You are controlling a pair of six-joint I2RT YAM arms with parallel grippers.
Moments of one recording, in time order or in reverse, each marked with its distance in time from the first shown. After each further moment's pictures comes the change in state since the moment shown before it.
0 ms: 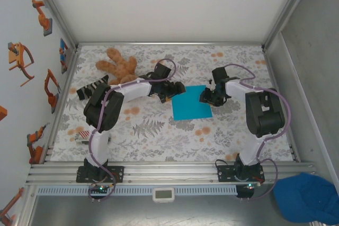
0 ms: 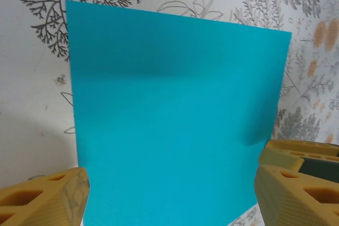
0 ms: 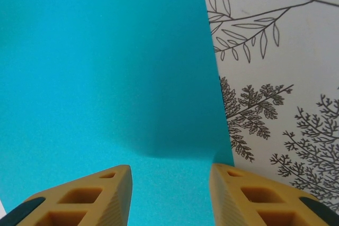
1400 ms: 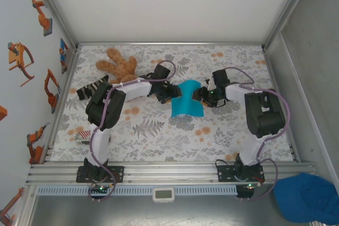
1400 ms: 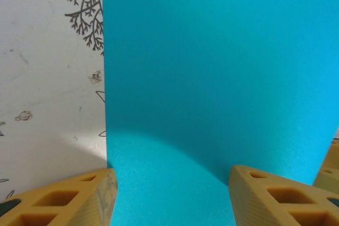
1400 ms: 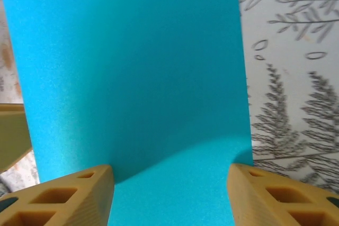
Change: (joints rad) left arm 0.016 0.045 0.013 -0.053 0.003 0.056; right arm -0.002 -0.007 -0.100 0.254 -0.262 0.111
